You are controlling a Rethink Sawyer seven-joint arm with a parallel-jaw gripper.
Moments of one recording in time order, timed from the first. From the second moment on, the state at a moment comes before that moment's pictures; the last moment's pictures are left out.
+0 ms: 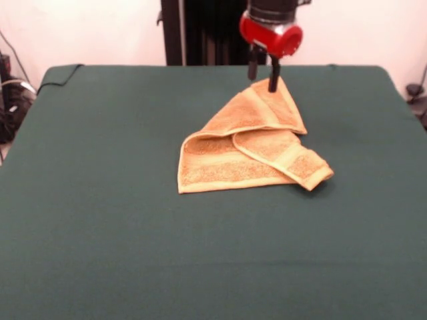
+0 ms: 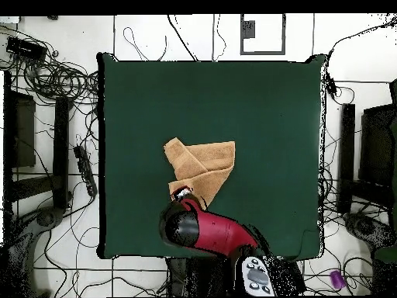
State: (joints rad) arm -0.08 -0.66 -0.07 2.09 0.10 0.09 2.49
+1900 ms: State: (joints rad) arm -0.05 -0.49 -0.12 2.06 0.10 -0.01 2.49
